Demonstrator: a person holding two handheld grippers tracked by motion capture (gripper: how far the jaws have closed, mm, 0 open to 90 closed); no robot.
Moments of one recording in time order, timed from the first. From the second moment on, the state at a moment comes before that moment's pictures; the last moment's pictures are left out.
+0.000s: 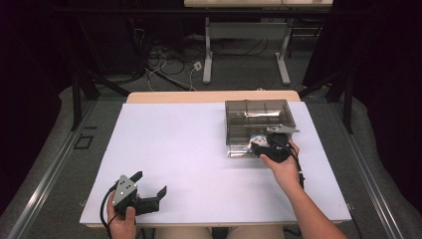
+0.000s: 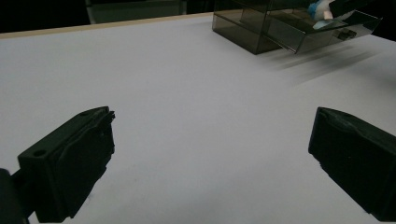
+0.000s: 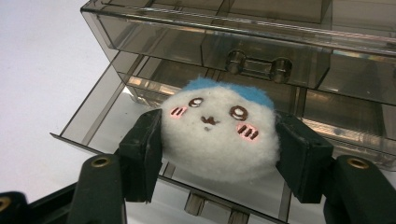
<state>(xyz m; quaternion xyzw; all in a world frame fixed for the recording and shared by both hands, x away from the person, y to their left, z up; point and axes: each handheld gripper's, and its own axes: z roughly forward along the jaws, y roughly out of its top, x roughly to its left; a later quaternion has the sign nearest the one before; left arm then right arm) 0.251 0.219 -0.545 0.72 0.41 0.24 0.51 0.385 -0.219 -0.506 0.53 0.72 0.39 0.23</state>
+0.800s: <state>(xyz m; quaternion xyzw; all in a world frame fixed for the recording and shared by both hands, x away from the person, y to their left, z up) 0.252 0.219 -0.545 0.72 0.41 0.24 0.50 0.390 -0.222 -0.508 0.54 0.72 0.38 0.22</state>
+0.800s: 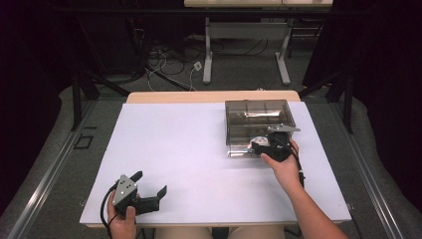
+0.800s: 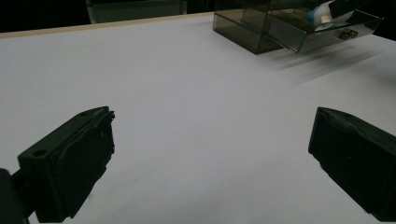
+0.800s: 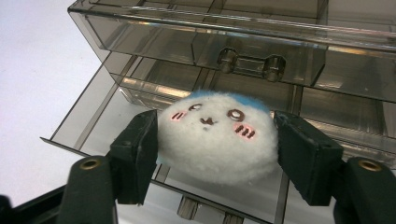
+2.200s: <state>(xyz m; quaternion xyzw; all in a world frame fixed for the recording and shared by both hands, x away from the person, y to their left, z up) 0.255 0.215 -0.544 0.72 0.40 0.24 0.51 0.366 -0.219 -0.491 0.52 0.71 0.42 0.23</state>
